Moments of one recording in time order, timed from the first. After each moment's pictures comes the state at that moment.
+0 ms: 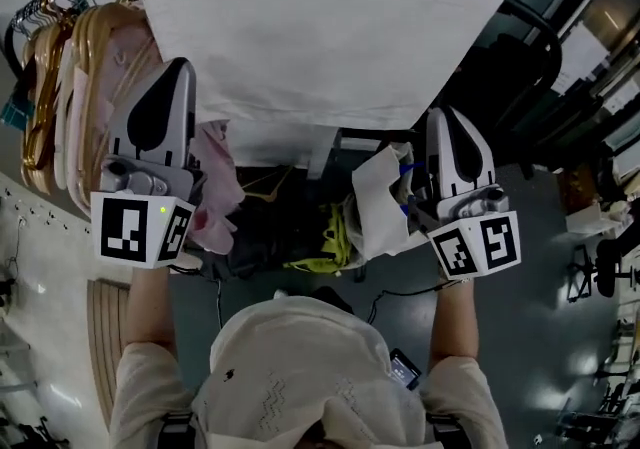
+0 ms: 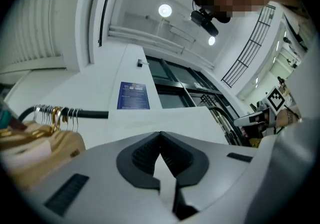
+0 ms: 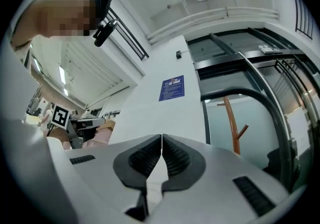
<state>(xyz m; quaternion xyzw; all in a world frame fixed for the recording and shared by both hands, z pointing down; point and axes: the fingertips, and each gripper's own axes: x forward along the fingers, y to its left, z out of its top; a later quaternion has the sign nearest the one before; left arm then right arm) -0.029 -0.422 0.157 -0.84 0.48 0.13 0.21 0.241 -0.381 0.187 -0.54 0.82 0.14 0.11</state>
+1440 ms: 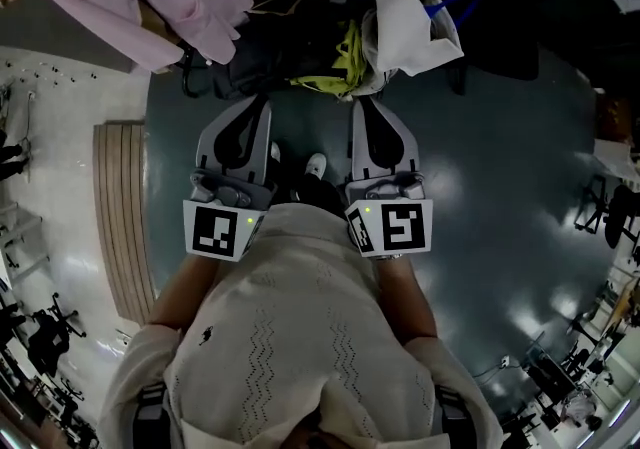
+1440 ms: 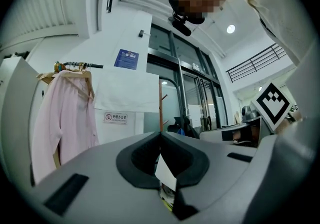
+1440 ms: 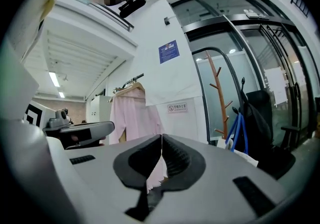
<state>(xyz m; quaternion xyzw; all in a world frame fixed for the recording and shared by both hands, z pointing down) 0.090 -0.118 0.430 -0.87 0.48 0.04 0.03 0.206 -0.121 0.453 -0.55 0.83 -0.07 -0.01</state>
